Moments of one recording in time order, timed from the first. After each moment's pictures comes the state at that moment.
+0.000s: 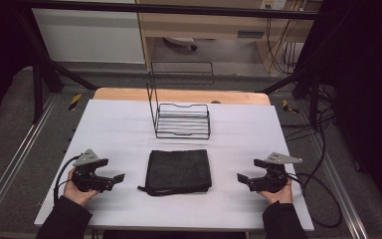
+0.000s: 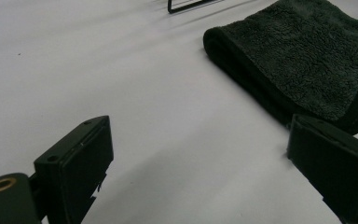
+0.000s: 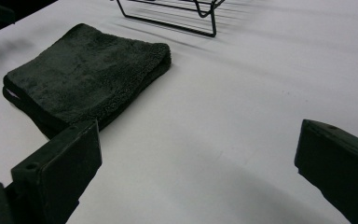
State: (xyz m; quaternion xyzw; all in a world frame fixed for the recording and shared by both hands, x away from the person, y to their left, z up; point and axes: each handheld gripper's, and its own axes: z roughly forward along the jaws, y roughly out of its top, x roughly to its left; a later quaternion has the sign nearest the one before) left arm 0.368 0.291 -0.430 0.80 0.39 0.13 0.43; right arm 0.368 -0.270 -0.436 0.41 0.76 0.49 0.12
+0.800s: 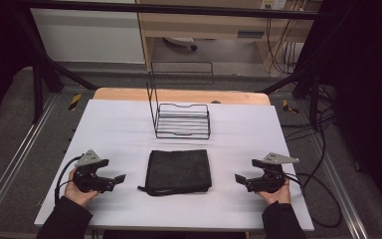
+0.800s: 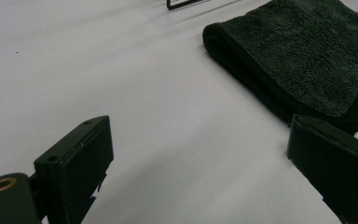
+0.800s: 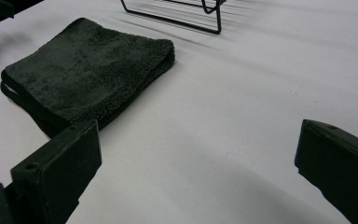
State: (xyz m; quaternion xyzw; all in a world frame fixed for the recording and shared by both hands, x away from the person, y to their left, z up) left arm 0.367 0.288 -0.431 0.80 0.39 0.14 0.43; right arm 0.368 -0.264 -0.437 0.41 0.77 0.48 0.12
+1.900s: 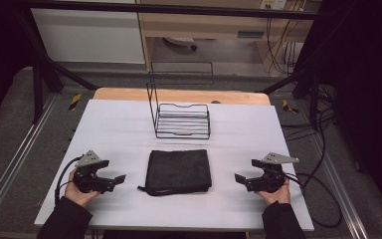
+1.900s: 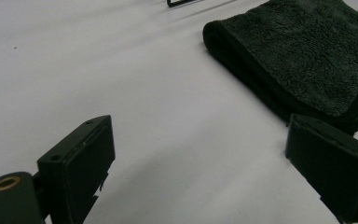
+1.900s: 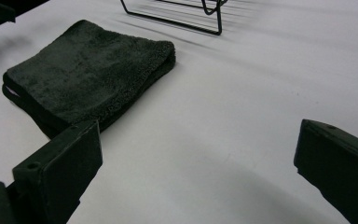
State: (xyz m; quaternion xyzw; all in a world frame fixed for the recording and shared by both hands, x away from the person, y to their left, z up) left arm 0.365 0.286 -0.431 0.80 0.40 0.13 0.42; right arm 0.369 -0.263 -0.436 0.41 0.77 0.48 0.12
